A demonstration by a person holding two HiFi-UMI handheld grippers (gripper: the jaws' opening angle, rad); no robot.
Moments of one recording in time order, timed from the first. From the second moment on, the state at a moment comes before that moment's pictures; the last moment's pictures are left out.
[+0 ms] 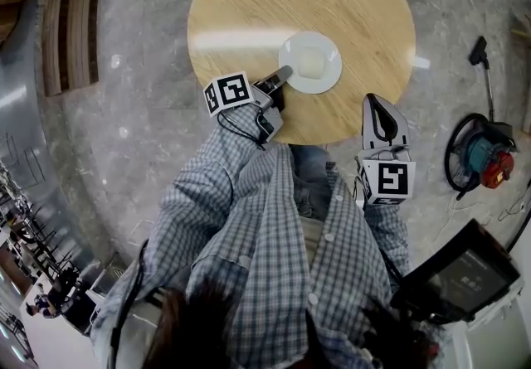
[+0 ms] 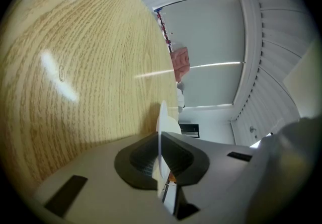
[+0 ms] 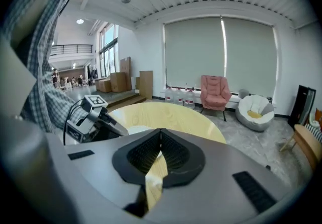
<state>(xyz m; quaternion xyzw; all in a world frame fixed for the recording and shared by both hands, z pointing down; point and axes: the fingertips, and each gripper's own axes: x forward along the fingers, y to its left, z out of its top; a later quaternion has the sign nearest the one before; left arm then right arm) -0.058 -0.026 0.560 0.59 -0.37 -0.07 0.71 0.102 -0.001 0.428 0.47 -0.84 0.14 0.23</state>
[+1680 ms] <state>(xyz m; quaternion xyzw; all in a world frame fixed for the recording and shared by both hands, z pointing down) -0.054 -0.027 0.558 0.59 -0.35 -0.08 0.72 0.009 0.030 0.558 0.17 -0.77 -0.24 0.56</state>
